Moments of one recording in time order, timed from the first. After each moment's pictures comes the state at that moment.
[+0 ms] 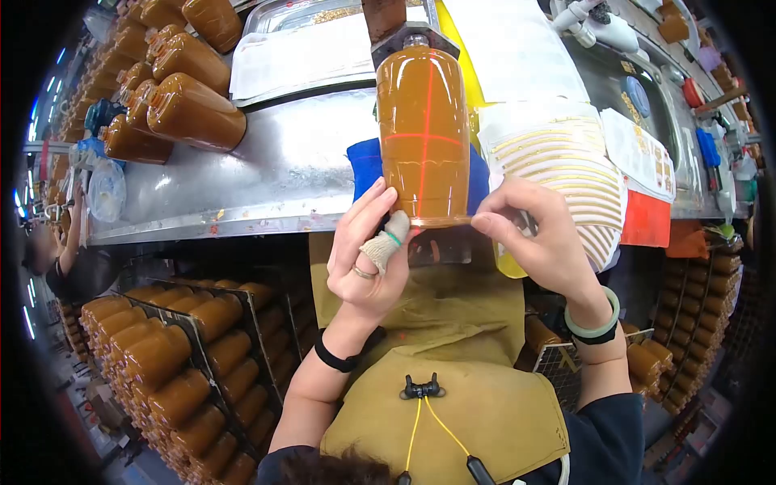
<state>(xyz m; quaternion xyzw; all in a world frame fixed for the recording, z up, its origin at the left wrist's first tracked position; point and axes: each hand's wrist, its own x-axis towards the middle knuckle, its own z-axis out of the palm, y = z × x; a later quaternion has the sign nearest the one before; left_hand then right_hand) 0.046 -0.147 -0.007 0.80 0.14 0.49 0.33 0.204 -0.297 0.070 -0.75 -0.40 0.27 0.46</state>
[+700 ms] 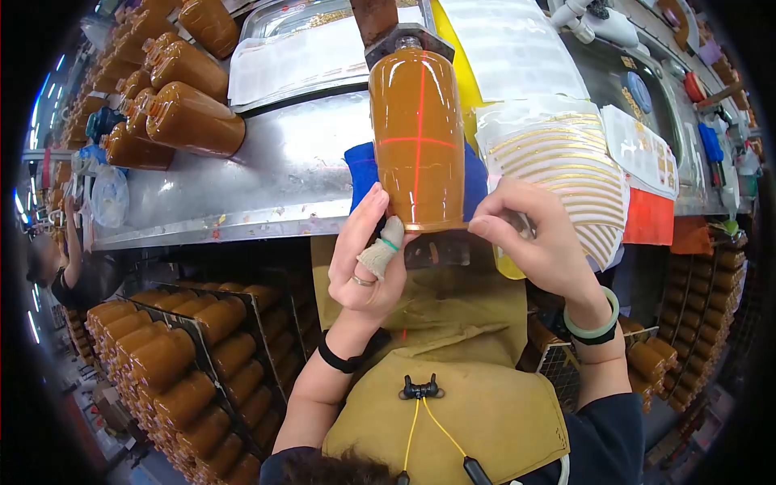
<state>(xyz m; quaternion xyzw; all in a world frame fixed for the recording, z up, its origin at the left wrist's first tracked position) 0.047 -0.153 -0.018 0.76 0.15 0.50 0.38 0.206 -0.298 0.069 -0.74 -0.40 0.28 0.47</state>
